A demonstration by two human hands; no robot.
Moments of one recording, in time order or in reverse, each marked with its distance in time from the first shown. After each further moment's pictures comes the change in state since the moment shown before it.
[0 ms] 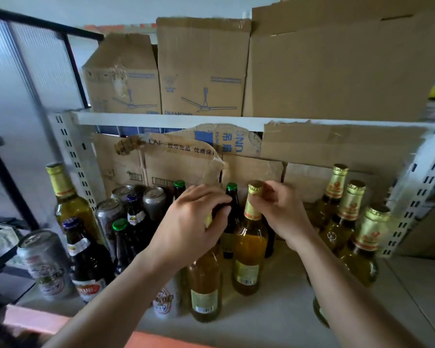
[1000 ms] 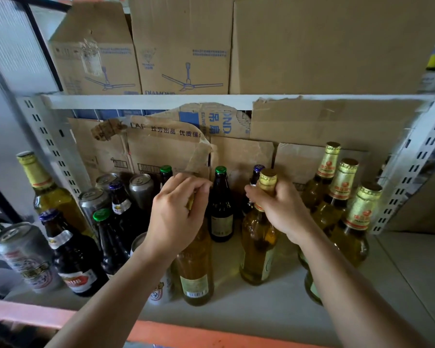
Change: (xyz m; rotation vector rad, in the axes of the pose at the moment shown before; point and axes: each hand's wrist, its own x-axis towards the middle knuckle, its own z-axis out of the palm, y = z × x) left_hand -0.007 -0.017 0.033 -0.075 0.198 -0.061; right_hand -0.011 0.024 -0.013 -0.100 -0.012 0.060
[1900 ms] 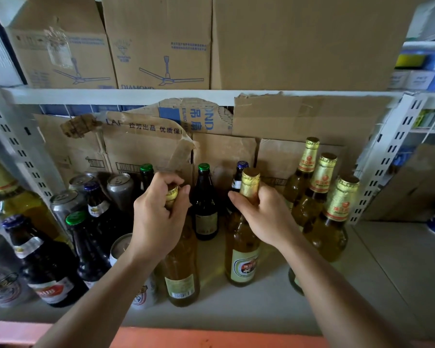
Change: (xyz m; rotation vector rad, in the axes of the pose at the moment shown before) left_hand -0.010 0.000 0.007 -0.187 -0.004 -0.241; right_hand -0.023 -0.002 0.003 -0.193 0.064 -0.077
